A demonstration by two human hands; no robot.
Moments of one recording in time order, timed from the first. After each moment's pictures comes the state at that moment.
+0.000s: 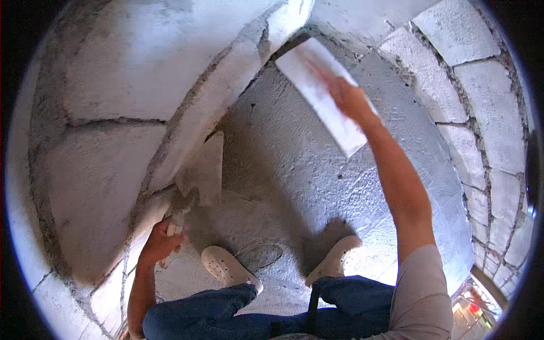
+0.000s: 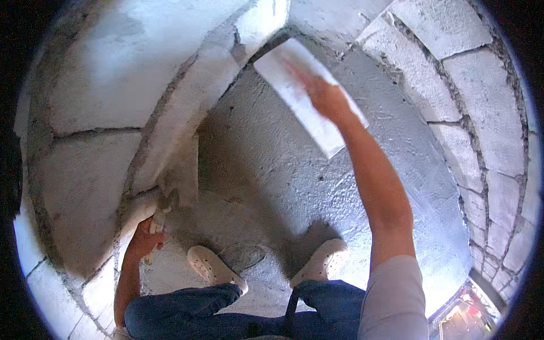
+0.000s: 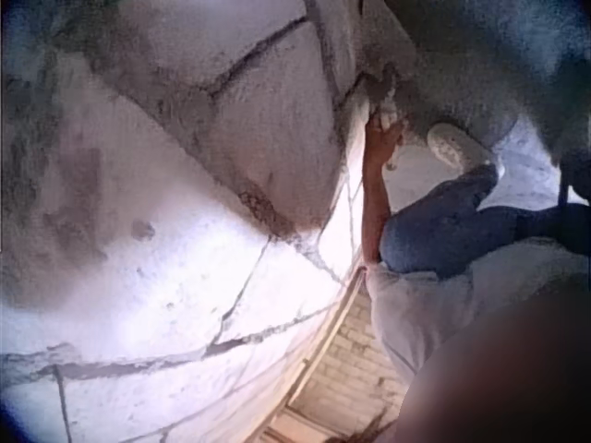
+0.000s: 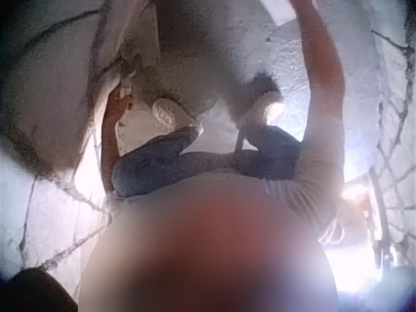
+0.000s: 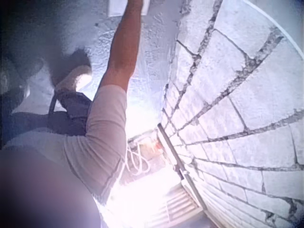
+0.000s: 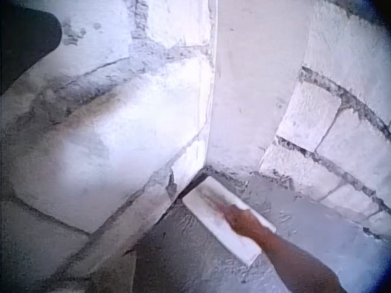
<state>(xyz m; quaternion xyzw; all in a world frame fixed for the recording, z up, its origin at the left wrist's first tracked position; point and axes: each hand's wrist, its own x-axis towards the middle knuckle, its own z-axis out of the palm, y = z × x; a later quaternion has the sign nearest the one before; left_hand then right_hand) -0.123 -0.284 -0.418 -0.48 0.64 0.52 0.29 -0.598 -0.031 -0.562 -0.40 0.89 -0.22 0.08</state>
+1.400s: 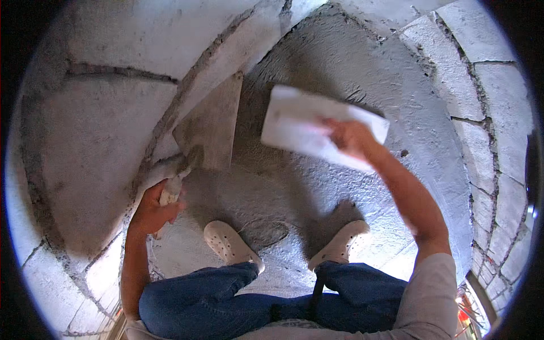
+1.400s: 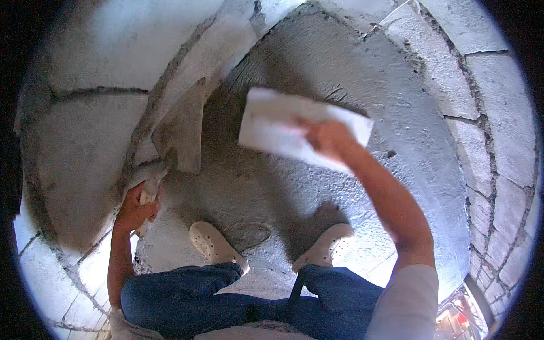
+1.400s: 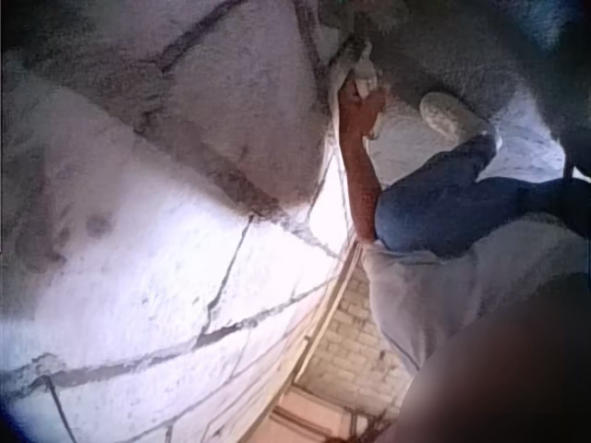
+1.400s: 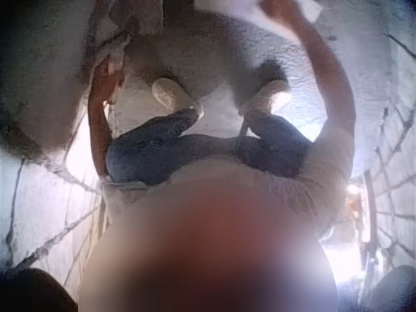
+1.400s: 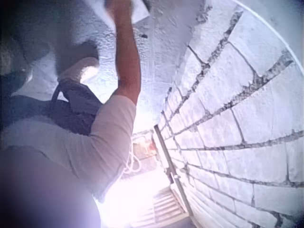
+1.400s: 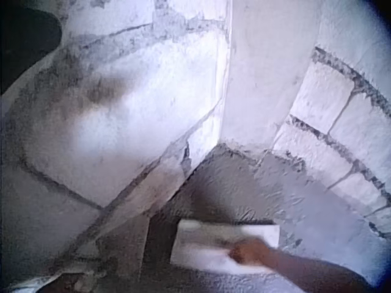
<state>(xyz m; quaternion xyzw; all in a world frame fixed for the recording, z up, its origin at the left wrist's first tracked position) -0.150 -0.287 -0.386 -0.46 0.68 0.53 0.23 -0.487 0.012 -0.562 -0.56 0.77 -0.10 0.27</state>
